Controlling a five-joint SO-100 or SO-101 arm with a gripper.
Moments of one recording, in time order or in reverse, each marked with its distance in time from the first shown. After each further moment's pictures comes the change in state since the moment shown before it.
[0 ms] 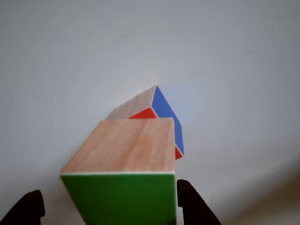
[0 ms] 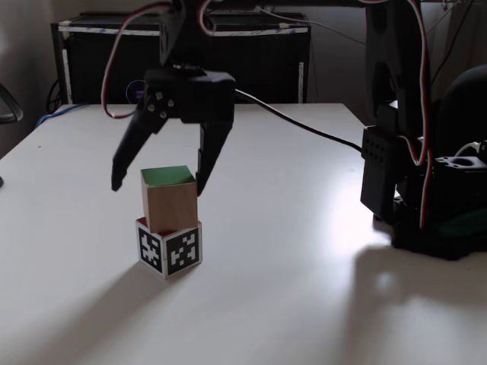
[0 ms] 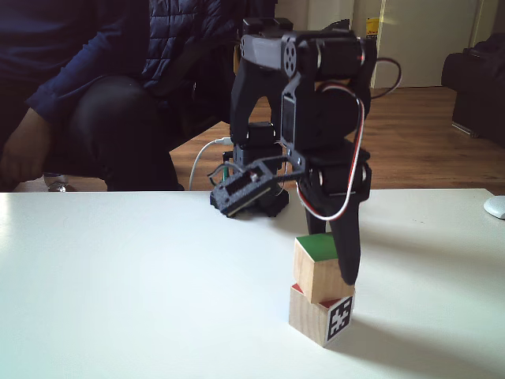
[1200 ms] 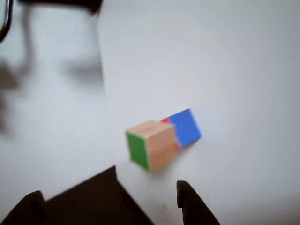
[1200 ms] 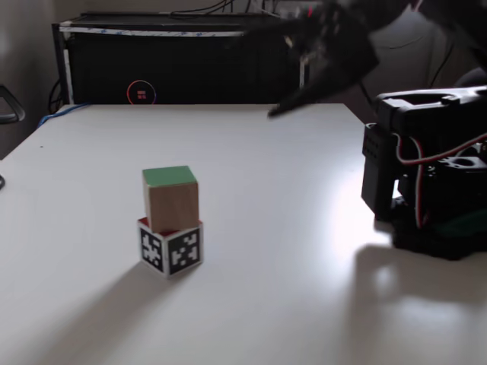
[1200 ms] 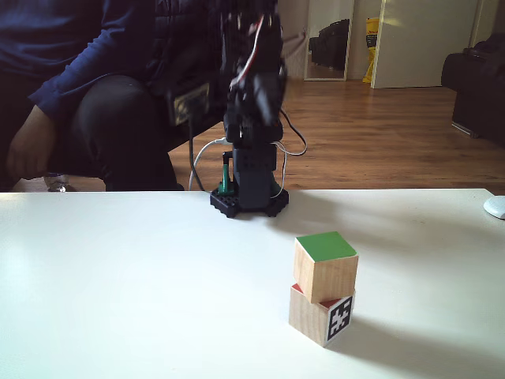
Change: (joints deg) arm 13.5 97.9 68.7 -14.1 -4.9
